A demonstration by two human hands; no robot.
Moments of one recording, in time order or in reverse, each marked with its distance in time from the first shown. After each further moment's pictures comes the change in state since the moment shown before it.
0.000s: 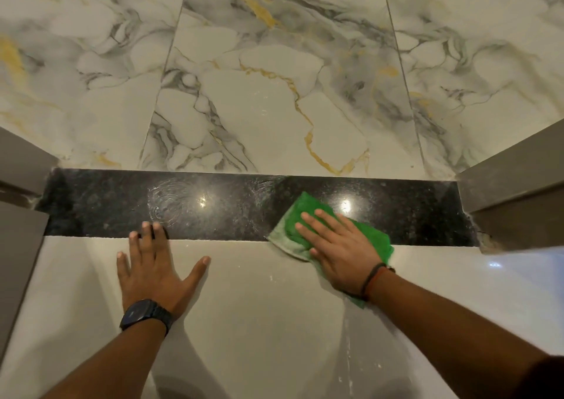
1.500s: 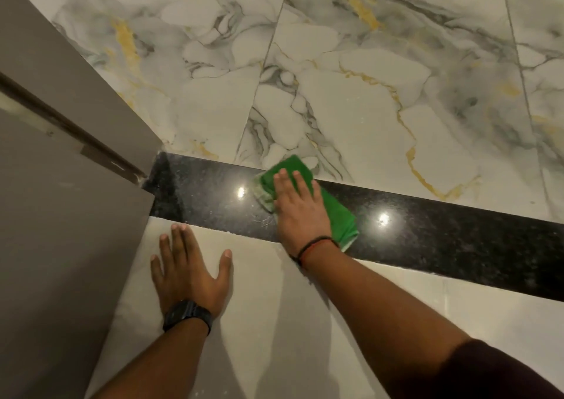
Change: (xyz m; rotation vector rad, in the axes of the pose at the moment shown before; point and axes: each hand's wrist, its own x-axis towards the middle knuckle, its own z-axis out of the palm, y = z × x) left_hand 0.012 -0.080 -0.008 -0.076 0.036 -0.250; right_hand 0.205 -0.168 0.015 0.062 0.076 0.135
